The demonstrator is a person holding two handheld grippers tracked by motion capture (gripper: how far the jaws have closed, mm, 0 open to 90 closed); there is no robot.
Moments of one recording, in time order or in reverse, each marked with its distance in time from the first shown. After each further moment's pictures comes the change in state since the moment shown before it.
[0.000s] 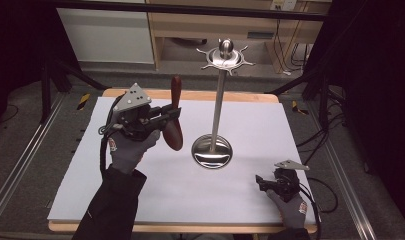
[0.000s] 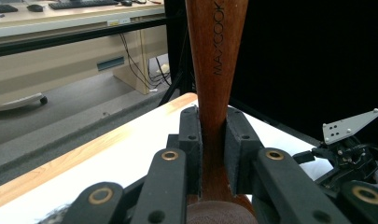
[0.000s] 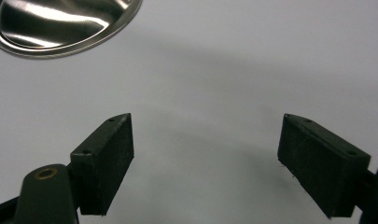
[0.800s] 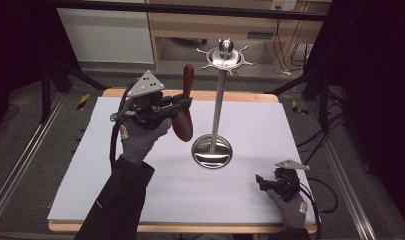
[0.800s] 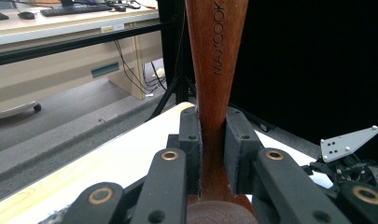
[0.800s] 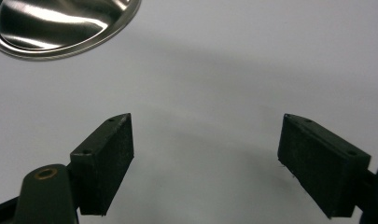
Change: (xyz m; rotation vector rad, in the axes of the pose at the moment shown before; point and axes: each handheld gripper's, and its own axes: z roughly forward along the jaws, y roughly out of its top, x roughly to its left) left arm -0.002 0.026 0.022 -0.012 -0.016 0.021; right arm 0.000 0.000 0.000 0.001 0.001 0.014
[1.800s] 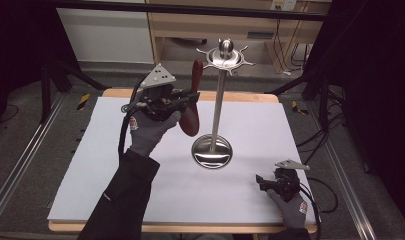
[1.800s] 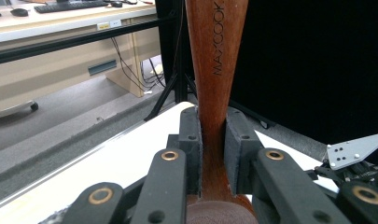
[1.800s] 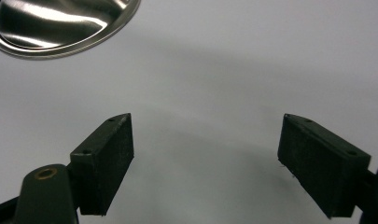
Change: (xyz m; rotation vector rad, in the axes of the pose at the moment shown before) left arm 0.002 0.010 0.022 0.026 -0.007 0.010; right arm -0.001 0.000 0.000 0.002 -0.001 -0.010
